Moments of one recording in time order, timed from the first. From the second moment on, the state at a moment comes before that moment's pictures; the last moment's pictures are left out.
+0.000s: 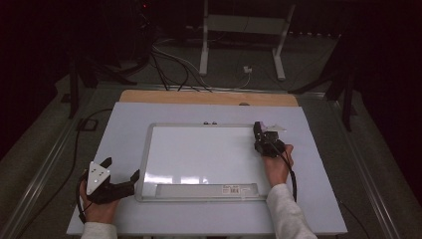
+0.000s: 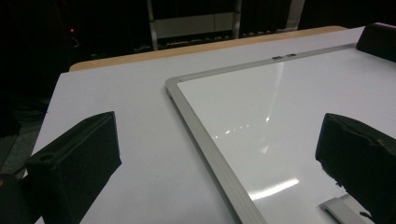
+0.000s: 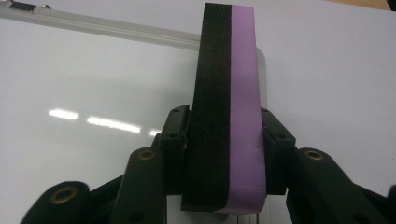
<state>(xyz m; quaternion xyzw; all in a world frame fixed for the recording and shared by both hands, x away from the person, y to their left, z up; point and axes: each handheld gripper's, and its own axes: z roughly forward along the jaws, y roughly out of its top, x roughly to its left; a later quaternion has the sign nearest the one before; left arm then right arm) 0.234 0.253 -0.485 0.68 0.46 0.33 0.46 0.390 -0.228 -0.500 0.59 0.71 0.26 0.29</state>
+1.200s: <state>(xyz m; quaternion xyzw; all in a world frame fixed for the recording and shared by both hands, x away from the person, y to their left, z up) 0.234 0.258 -0.468 0.64 0.48 0.34 0.49 0.258 -0.313 -0.466 0.49 0.66 0.50 0.26</state>
